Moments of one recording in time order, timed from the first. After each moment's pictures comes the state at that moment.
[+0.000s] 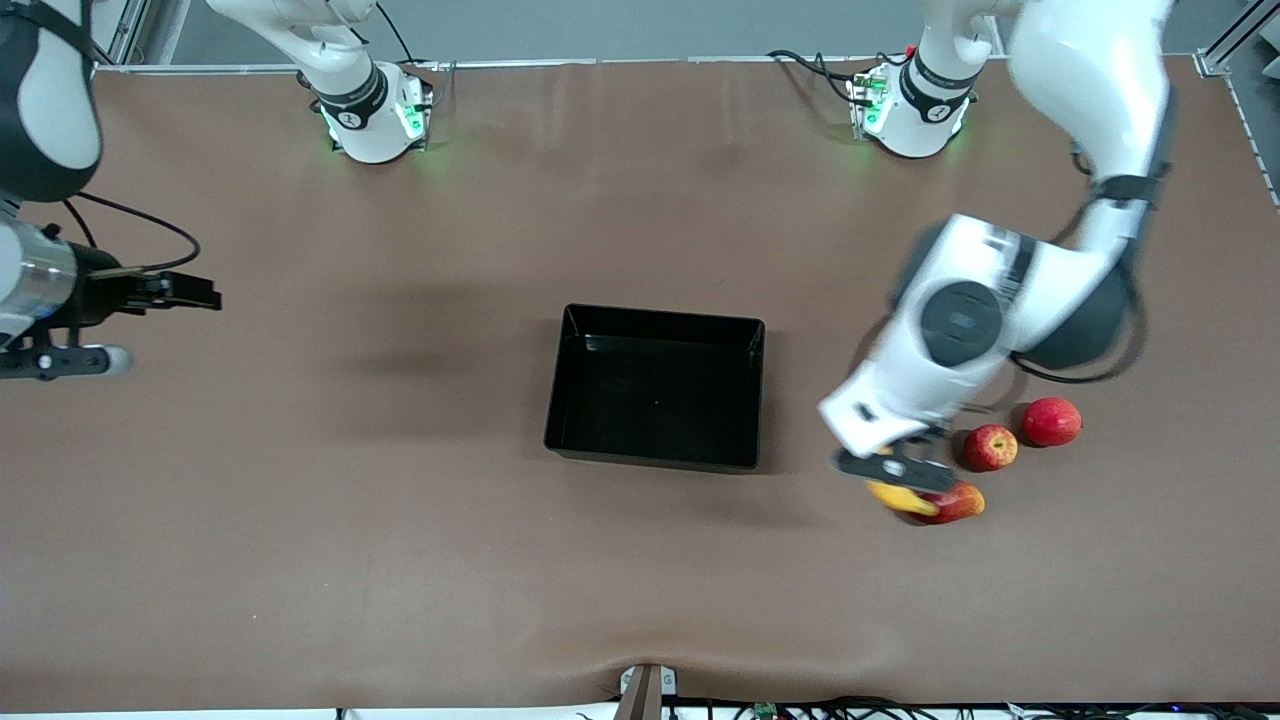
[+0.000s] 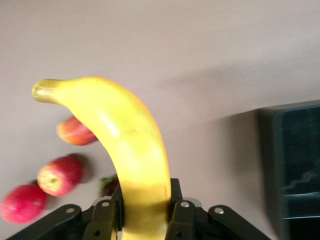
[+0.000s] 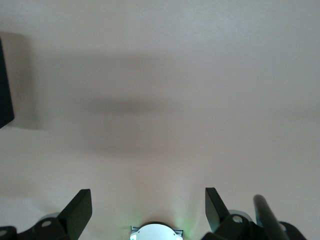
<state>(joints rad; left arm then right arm) -0.09 0.56 -0.31 -1.38 0.29 1.88 -0.16 -0.05 0.19 0.05 -1.53 0.02 1.44 -0.07</state>
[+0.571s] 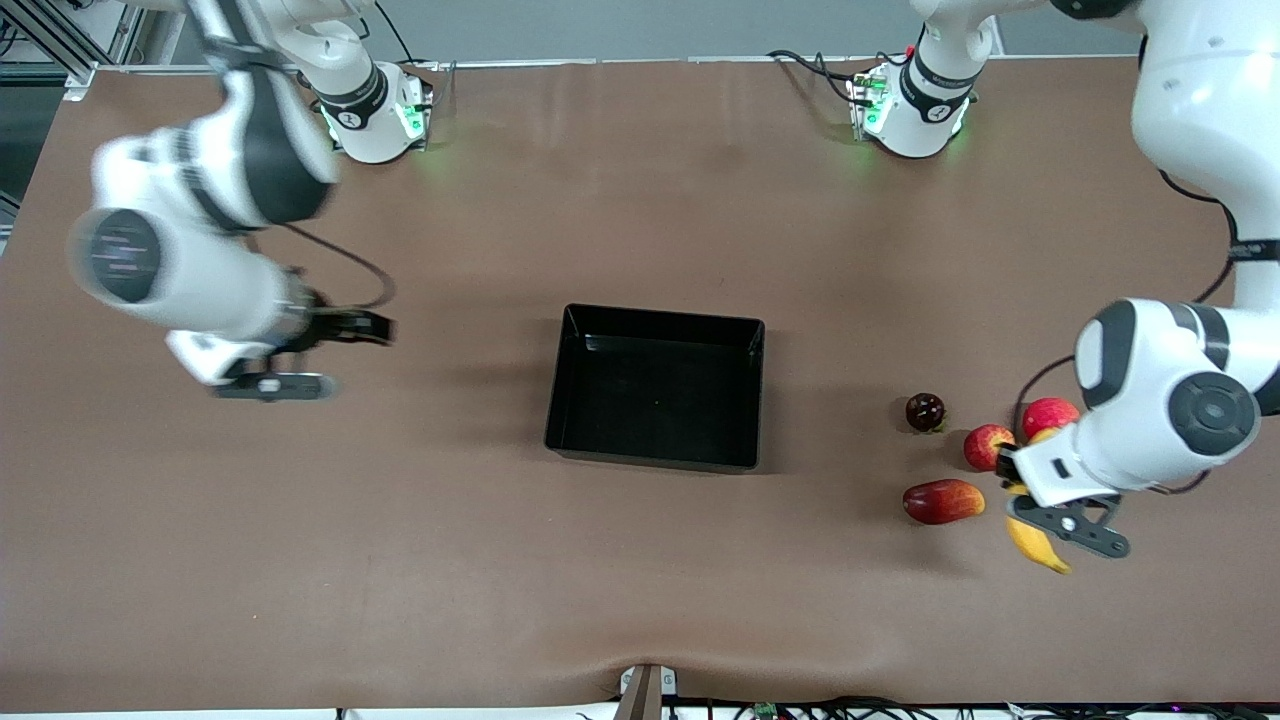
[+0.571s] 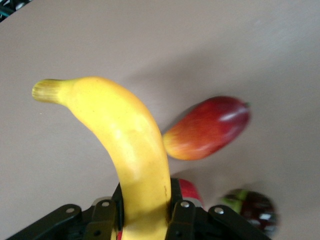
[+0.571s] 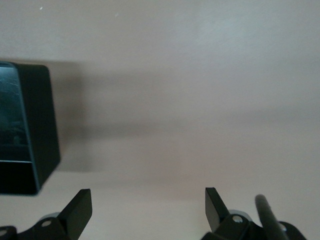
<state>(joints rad) 0.22 0.68 -0.30 -1.42 0.29 2.11 0.35 0.23 0.25 0.08 -1.73 0.06 1.79 0.36</state>
